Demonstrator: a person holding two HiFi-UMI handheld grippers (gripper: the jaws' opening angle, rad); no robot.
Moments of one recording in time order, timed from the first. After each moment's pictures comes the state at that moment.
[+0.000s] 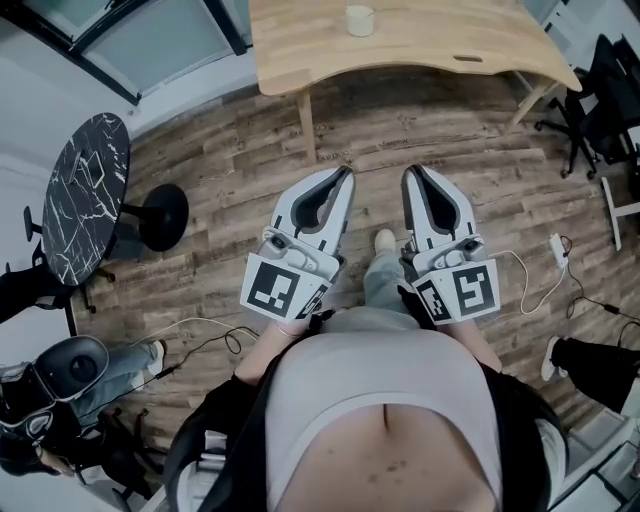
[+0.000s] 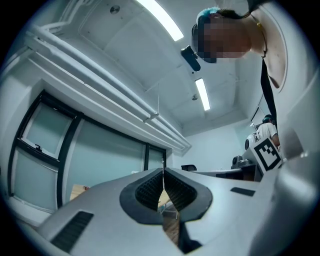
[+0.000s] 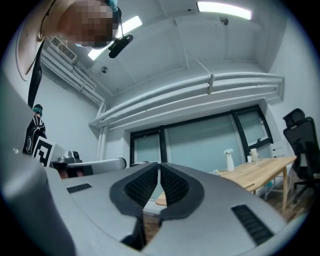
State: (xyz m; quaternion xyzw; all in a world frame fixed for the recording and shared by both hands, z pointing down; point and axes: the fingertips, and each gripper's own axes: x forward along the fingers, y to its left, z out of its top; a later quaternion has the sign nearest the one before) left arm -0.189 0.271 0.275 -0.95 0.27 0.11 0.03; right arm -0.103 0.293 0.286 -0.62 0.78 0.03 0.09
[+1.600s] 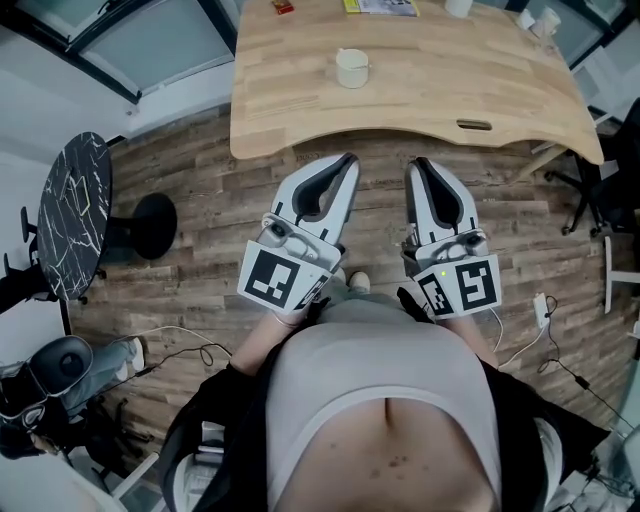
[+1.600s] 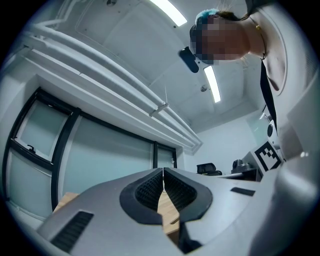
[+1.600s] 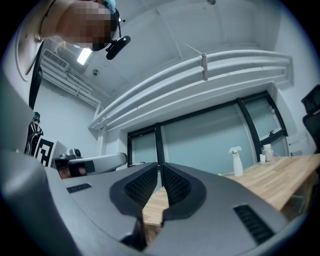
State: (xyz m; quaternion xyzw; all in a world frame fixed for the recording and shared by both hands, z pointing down) left arm -0.017 0.051 0.251 -0.94 0.32 0.11 0.04; right arm 0.070 0.064 0.275 -0.57 0.81 0.01 0.10
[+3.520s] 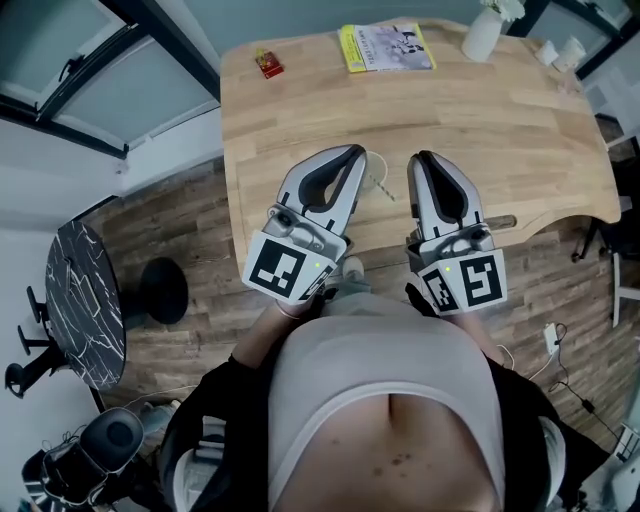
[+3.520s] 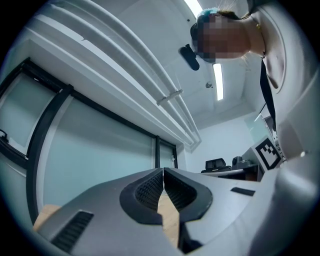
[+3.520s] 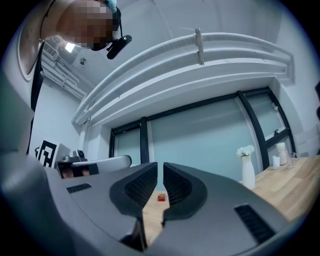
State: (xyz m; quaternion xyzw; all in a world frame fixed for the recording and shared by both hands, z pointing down) left arm 0.035 -0.280 0.263 -0.96 0.25 0.10 0.03; right arm 0.109 -0.258 0.278 -0.60 0.79 0.01 0.10
